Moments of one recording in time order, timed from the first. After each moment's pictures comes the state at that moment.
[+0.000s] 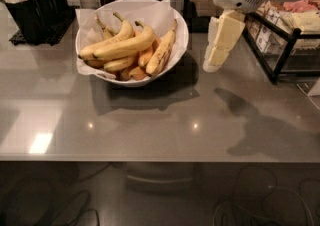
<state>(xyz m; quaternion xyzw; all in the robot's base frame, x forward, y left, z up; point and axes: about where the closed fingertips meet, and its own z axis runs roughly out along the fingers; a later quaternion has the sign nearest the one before) 0.533 -0.084 1.001 -0.73 0.63 0.04 0.27</state>
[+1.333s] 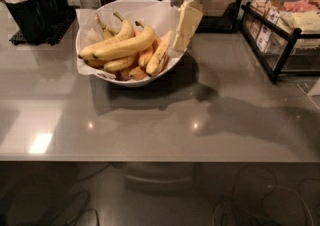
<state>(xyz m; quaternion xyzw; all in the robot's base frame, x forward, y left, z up) 0.574 -0.009 1.002 -0.77 0.55 0.10 0.31</state>
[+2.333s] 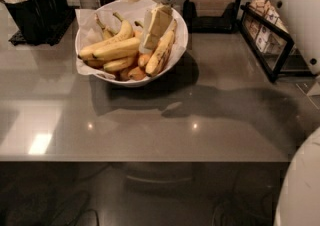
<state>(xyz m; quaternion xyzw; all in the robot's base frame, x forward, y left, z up) 0.600 0.049 0.983 -0.79 0.51 0.15 0.31</state>
